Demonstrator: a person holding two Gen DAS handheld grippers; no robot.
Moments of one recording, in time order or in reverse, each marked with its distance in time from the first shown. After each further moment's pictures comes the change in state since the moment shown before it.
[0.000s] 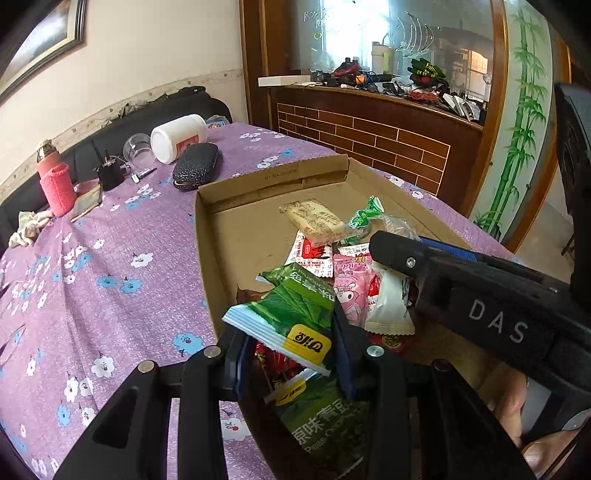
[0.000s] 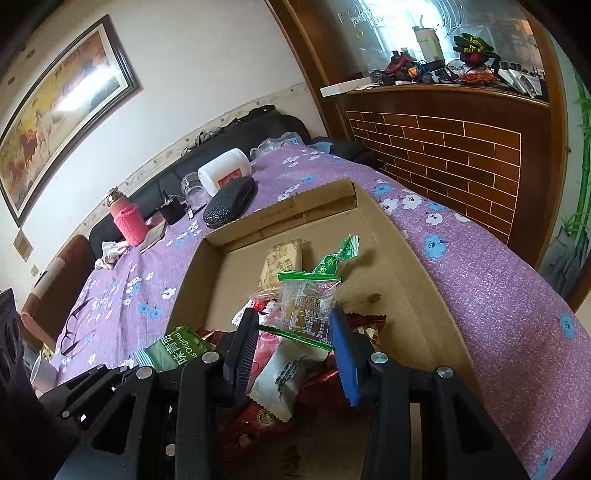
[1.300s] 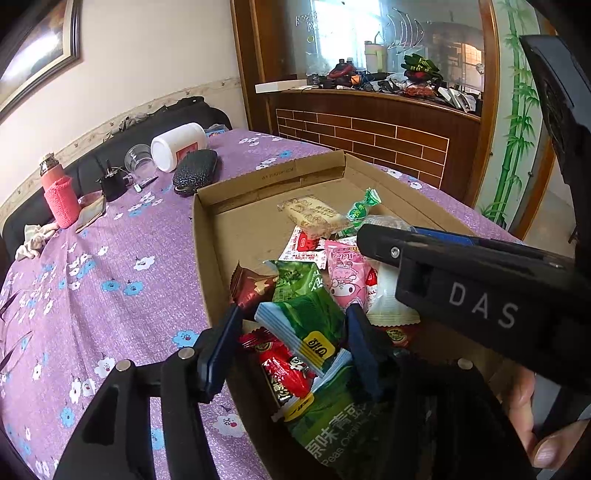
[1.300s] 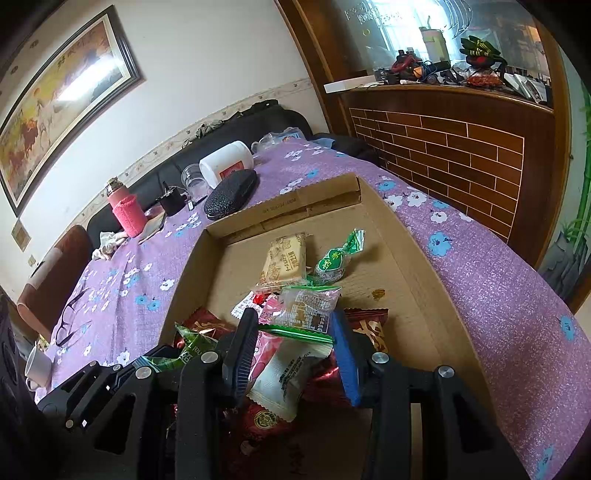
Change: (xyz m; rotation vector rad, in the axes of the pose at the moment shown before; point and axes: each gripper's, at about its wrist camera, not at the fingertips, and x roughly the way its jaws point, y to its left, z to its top) left arm 0.002 -0.009 -0.008 0.044 -0.021 0.030; right arm 0.003 0.005 -0.002 -0.025 0.014 -0.012
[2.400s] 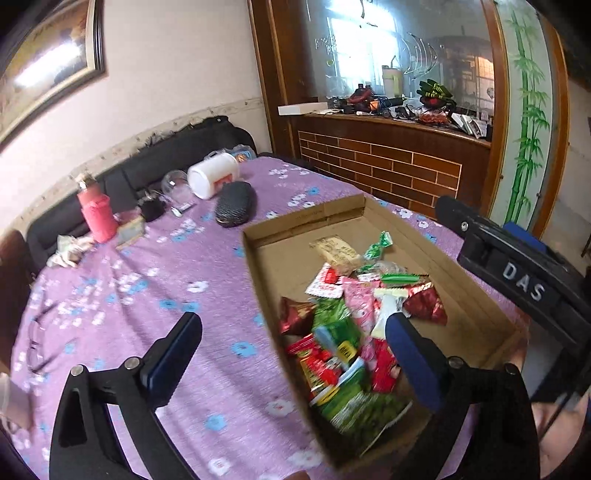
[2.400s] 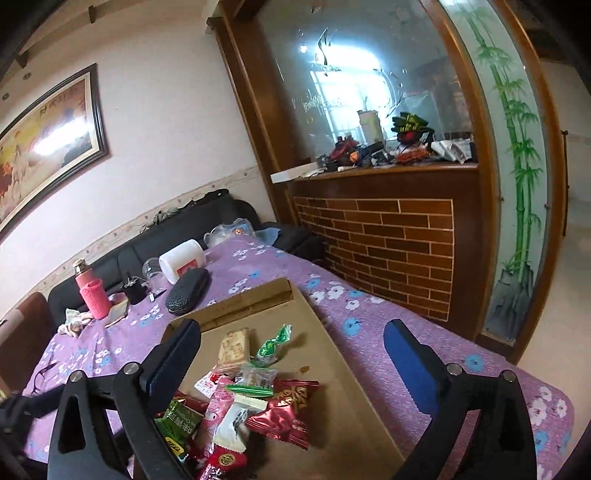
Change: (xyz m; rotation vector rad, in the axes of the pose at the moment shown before) left arm -0.070 0.013 0.017 -0.010 -0.067 0.100; right arm -0.083 -0.004 0.003 0.051 -0.382 -0.222
